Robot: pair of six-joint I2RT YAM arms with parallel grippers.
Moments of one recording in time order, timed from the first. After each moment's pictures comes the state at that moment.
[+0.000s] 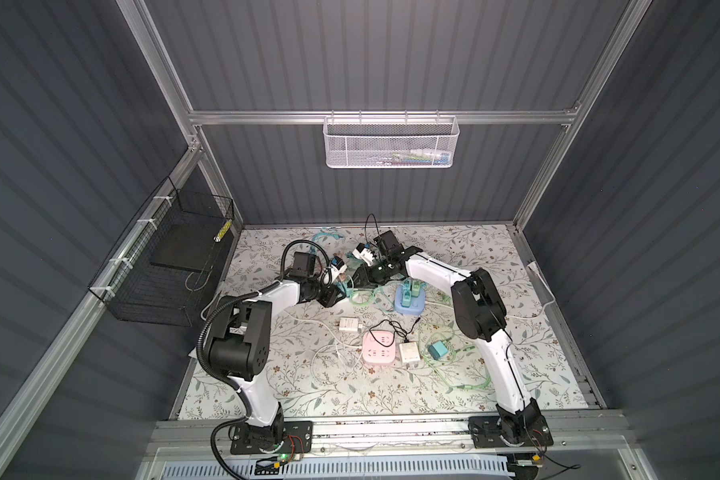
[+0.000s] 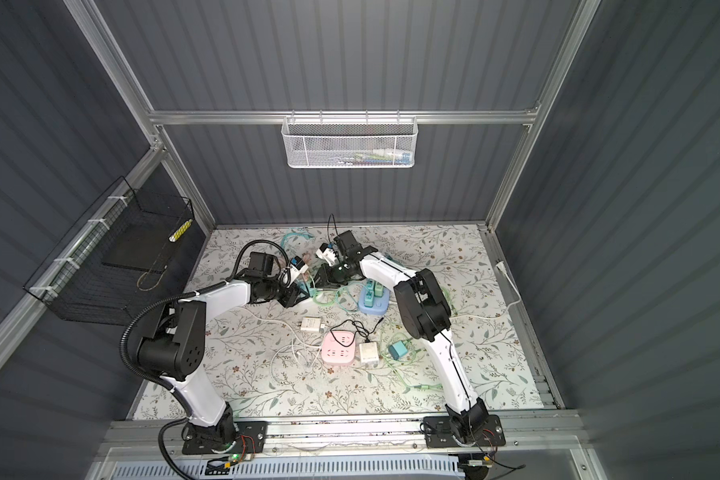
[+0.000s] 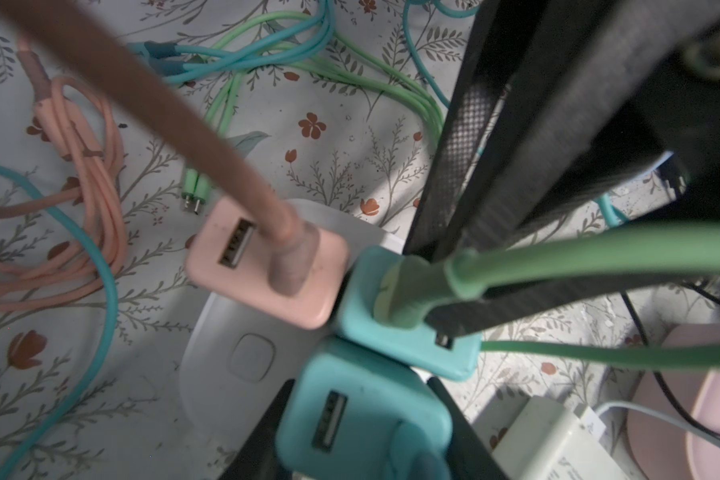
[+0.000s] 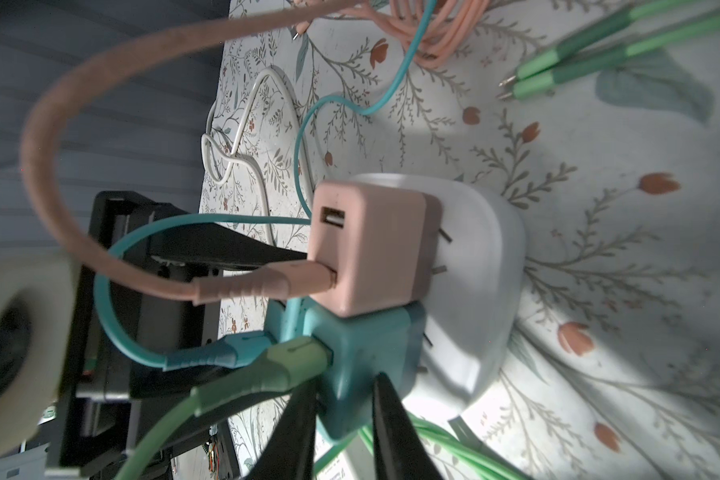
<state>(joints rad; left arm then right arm) -0.24 1.78 1.06 -0.24 0.47 0.43 0.60 2.37 1.91 -0.50 -0.75 0.39</state>
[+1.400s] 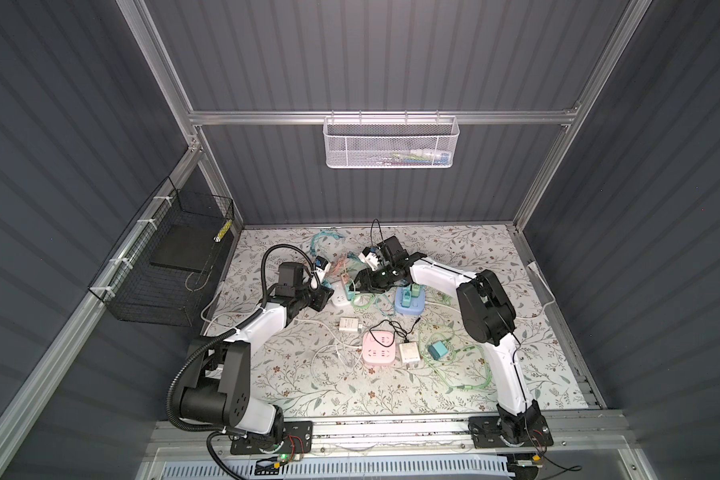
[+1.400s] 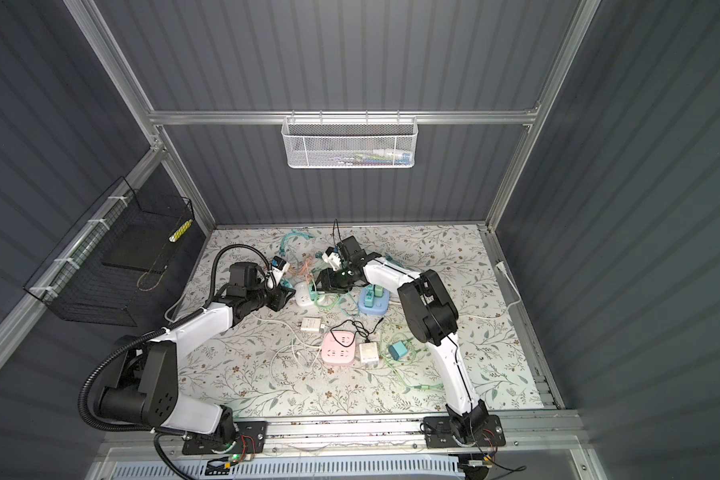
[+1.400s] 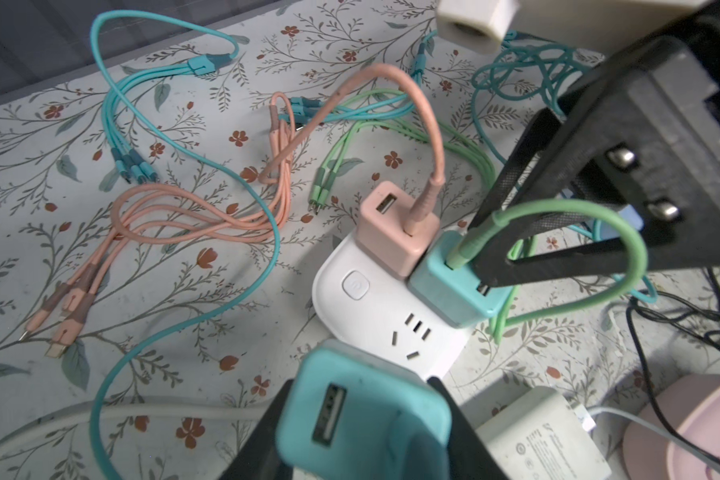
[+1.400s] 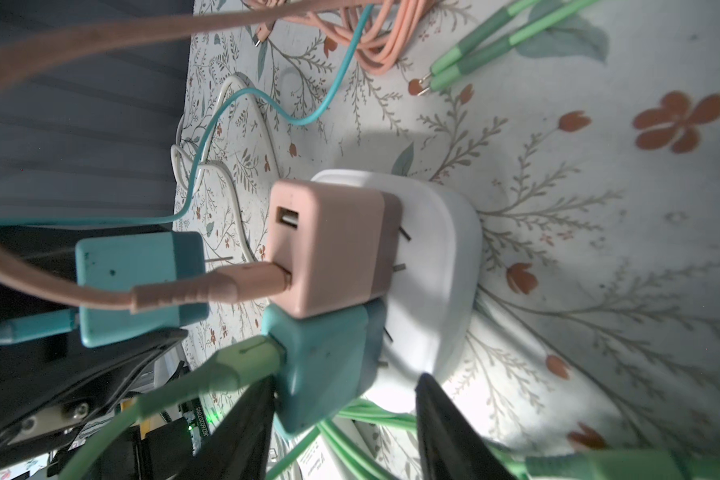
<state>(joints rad) -0.21 1.47 0.81 -0.06 0.30 0.24 0.60 2.27 1.73 -0.40 -0.65 0.46</state>
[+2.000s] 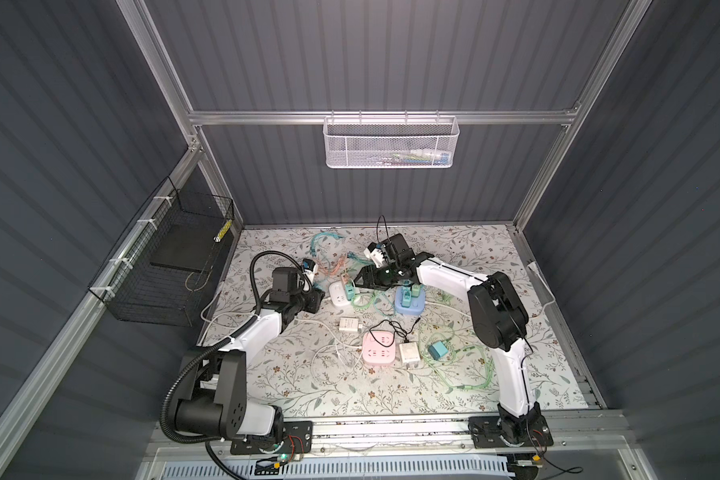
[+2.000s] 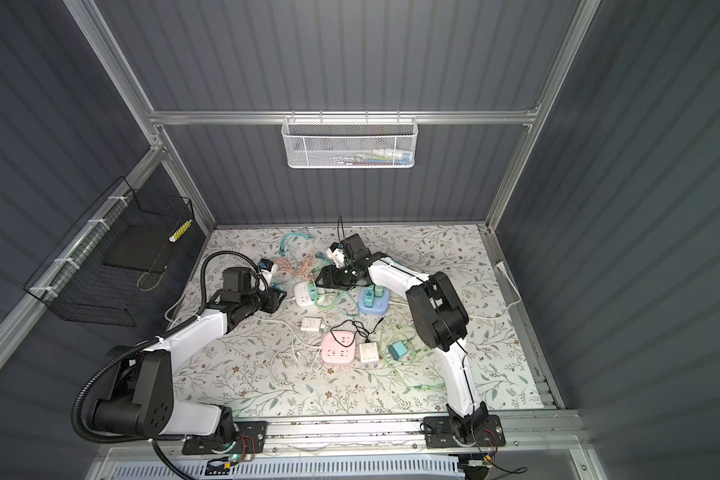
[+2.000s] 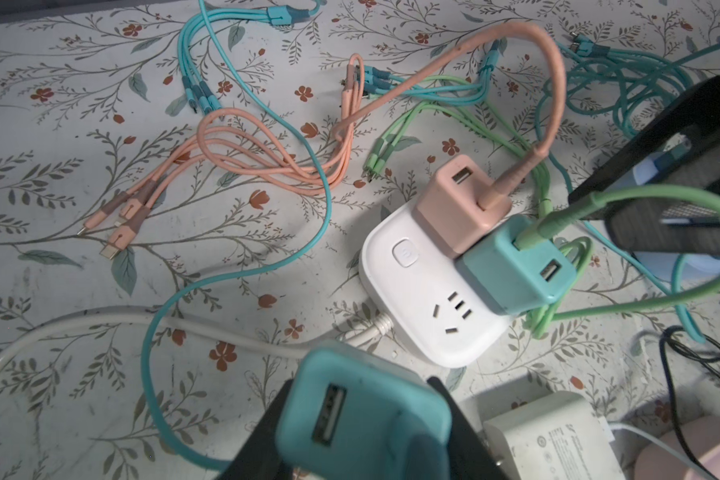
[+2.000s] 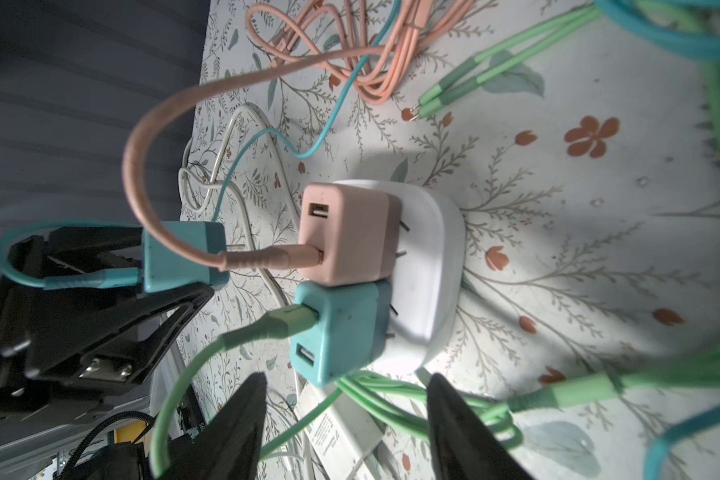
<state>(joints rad) -0.17 1.42 0.75 -0.08 0.23 0.09 0.60 2.15 1.64 -0.35 -0.59 0.50</state>
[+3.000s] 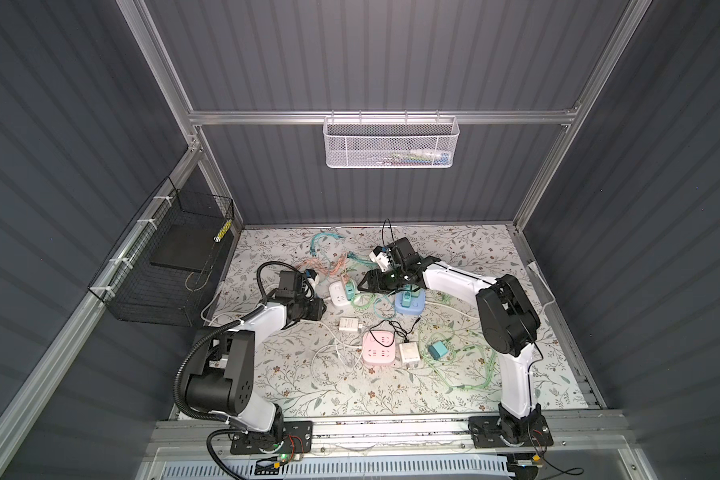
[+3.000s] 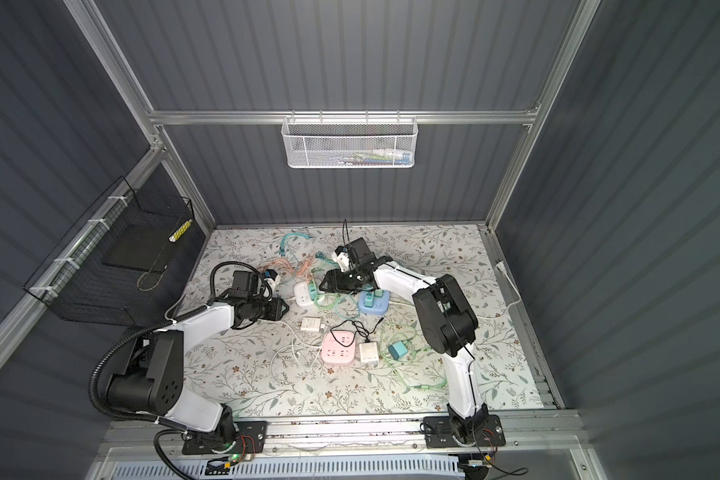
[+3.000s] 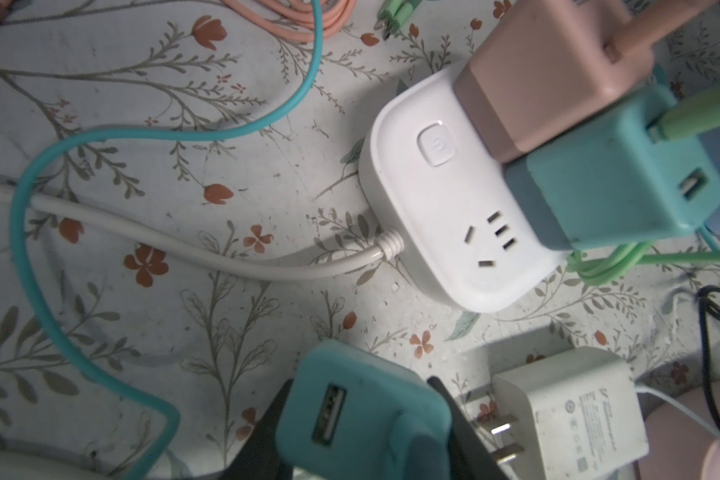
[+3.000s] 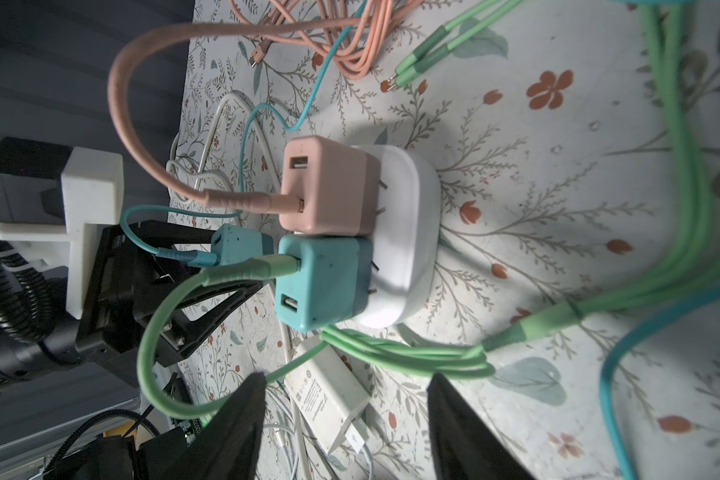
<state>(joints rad) -0.17 1.55 0.80 -0.25 0.25 0.01 0.60 2.08 1.52 -0.33 -0.56 0.50</state>
